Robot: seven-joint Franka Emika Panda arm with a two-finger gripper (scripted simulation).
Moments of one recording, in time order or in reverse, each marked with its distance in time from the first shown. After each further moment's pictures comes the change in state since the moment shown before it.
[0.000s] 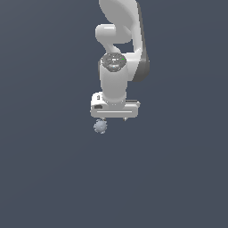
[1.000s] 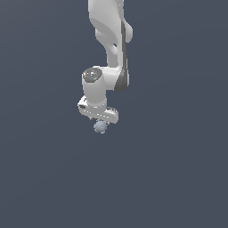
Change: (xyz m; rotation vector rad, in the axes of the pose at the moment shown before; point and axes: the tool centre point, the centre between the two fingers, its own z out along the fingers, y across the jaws) arm -0.039 0.079 0.073 -0.002 0.031 0.315
